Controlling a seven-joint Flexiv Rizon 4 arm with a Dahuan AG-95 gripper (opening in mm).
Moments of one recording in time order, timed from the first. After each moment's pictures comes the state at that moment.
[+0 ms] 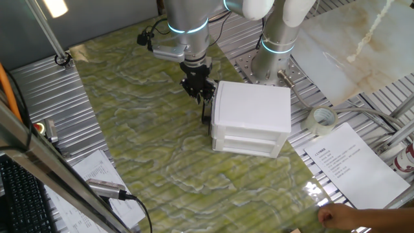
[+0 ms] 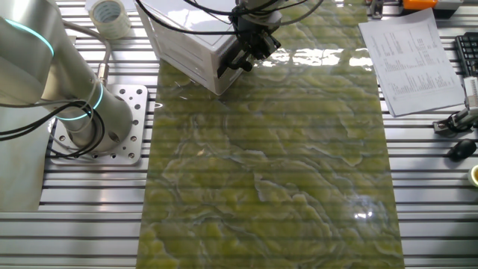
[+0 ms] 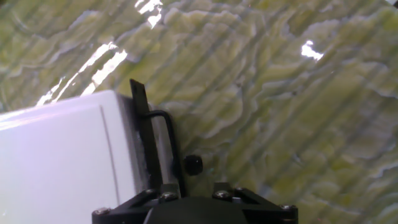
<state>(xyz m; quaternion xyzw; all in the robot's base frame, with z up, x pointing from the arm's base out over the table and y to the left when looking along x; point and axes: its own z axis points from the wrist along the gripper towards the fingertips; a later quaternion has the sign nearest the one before) 0.389 0.107 0.159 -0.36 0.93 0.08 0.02</state>
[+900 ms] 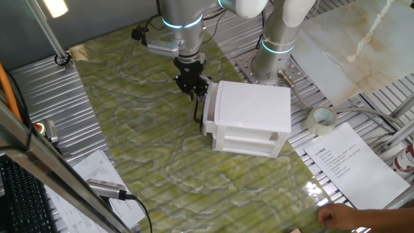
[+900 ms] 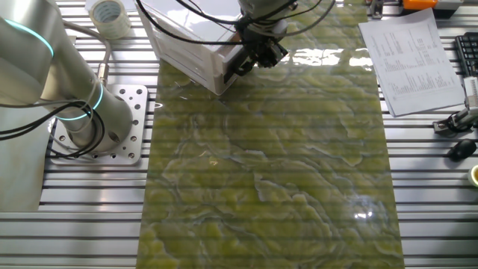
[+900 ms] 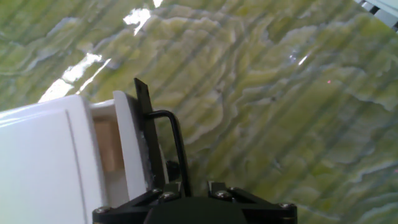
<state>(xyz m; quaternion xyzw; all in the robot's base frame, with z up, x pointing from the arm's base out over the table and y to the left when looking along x) 0.405 0.081 0.160 -0.37 0.93 0.08 0.03</state>
